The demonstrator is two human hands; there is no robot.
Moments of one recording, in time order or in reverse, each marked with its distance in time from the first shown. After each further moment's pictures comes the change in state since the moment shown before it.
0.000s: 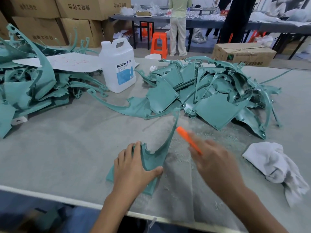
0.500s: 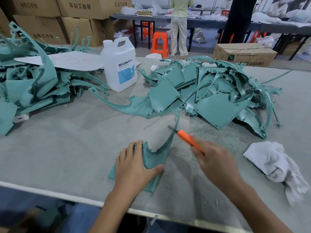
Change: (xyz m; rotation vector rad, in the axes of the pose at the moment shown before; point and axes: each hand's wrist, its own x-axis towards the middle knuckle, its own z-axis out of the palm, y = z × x) left_hand -0.003 0.000 -0.003 -0.041 -0.002 0.008; right_hand 0.004 0.013 0.013 0.032 -0.037 0.030
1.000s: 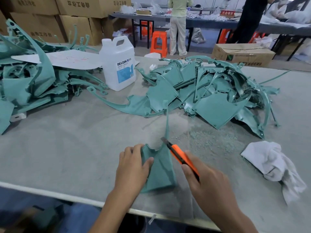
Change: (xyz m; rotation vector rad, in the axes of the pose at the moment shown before) left_hand 0.000 0.003 0.000 -0.204 0.010 -0.031; right_hand -0.051 -0.030 0.010 0.076 0.027 0.079
